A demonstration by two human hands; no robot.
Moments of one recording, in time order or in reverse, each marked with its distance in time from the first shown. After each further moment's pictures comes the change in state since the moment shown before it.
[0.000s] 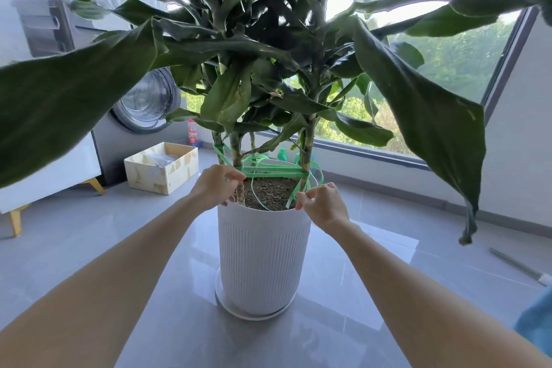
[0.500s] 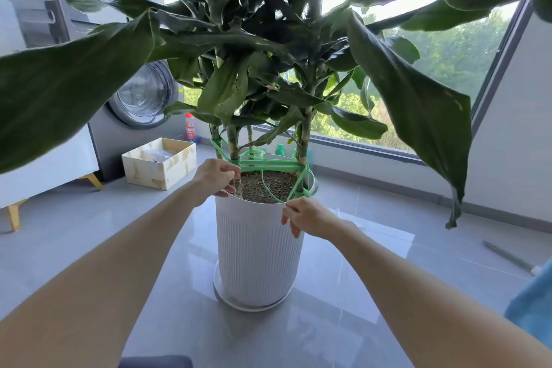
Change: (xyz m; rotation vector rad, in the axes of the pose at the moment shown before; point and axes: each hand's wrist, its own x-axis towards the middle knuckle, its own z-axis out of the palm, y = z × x) left_hand 0.004 0.001 0.003 -0.248 -0.025 -0.196; right_hand -0.016 0.007 0.012 0.026 -0.466 -0.121
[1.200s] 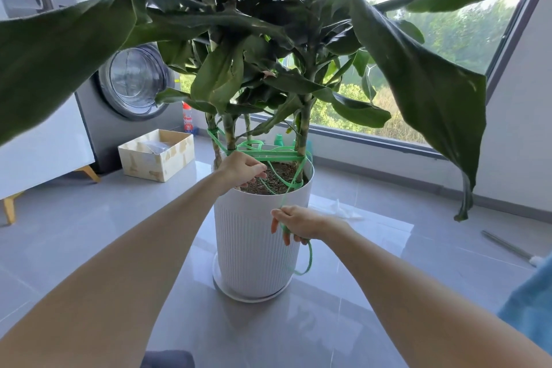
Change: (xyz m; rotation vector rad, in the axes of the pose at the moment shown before) left_hand 0.011 0.015 0.041 0.096 -0.133 0.099; right_hand 0.001 -0.004 0.020 0.055 -0.241 0.105
